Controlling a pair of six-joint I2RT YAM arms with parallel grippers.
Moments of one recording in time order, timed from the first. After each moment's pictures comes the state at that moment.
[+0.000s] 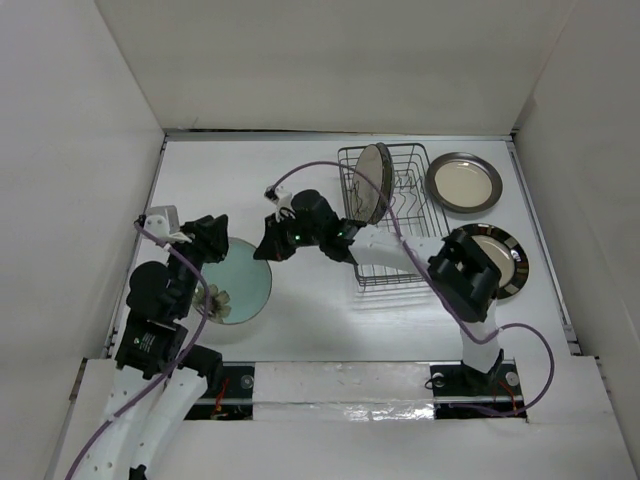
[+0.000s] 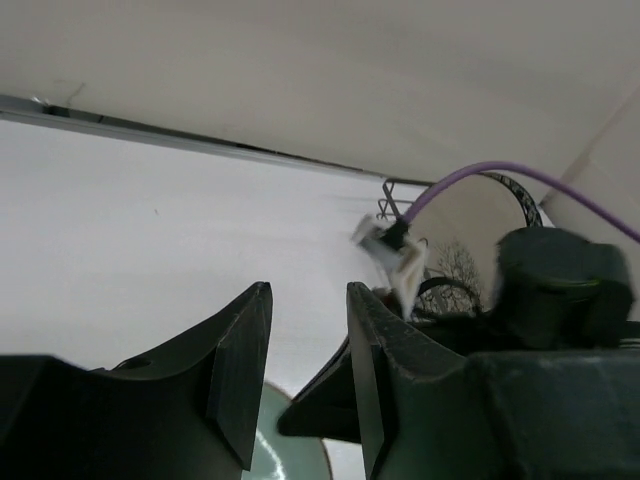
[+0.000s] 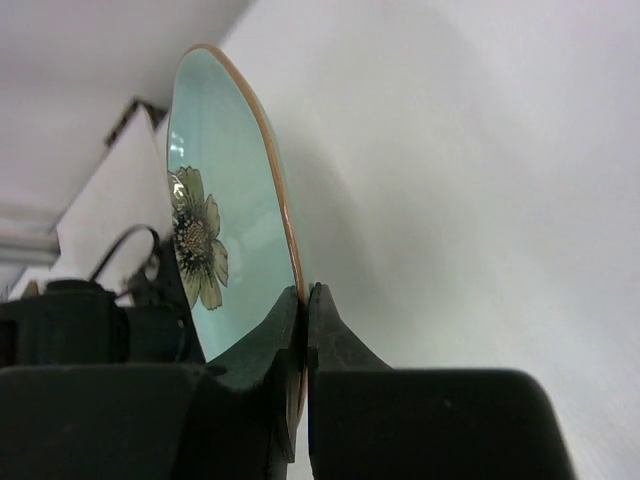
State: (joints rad) left arm -0.33 0.43 0.70 -0.20 -0.15 -0.33; right arm 0.93 2.01 1.45 0.14 -0.44 0.51
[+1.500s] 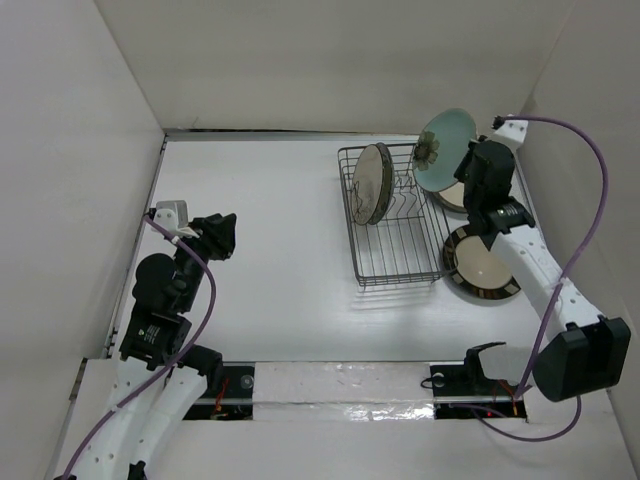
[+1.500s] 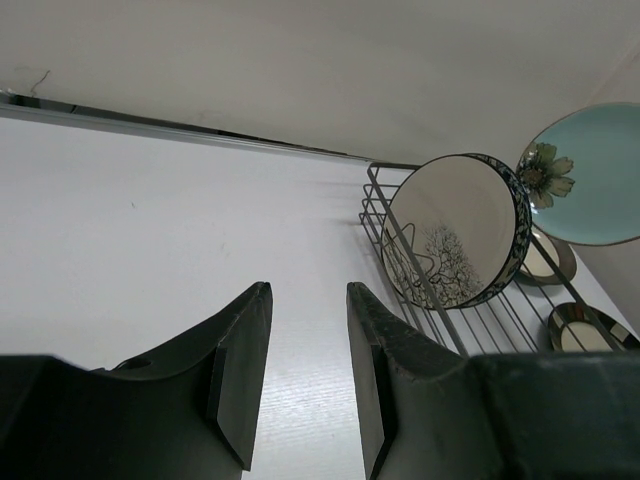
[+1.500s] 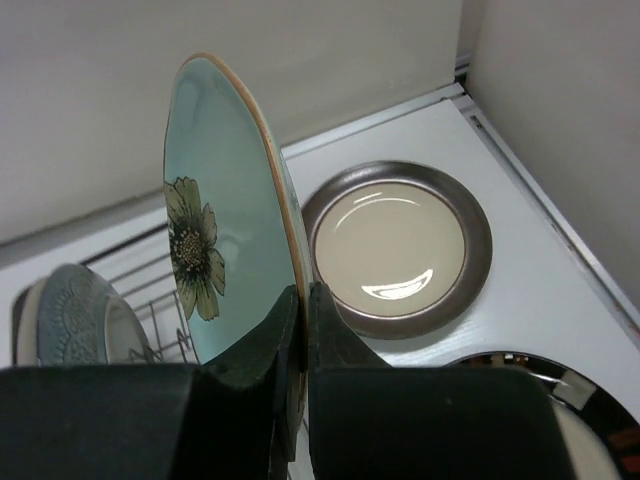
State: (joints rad) left arm -0.33 0.47 0.69 -0.18 -0.10 -0.34; right arm 0.21 1.22 1.11 -0.04 0.50 0.29
